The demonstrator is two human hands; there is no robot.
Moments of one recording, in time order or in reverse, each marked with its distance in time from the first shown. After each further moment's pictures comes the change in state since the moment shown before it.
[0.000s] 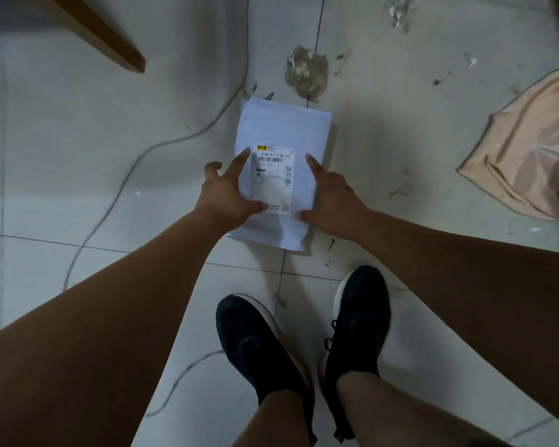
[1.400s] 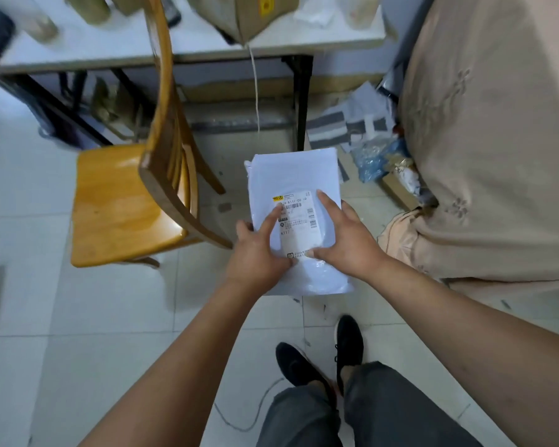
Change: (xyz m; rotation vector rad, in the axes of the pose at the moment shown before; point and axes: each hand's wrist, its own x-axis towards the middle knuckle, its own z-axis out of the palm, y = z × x) left_hand -0.429 0.321 -0.400 0.062 0.154 0.292; right_hand -0.458 -0.331 -0.365 0.214 0.443 -0.133
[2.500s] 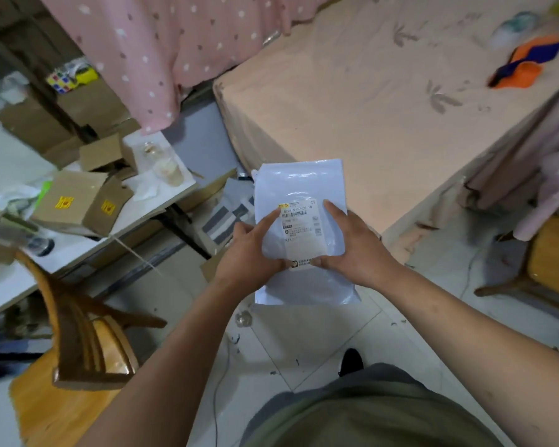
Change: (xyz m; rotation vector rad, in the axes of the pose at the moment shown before) left_hand -0.076 0.358 -0.006 0.278 -0.228 0.587; right_hand -0.227 0.062 -0.279 0.157 0.545 0.228
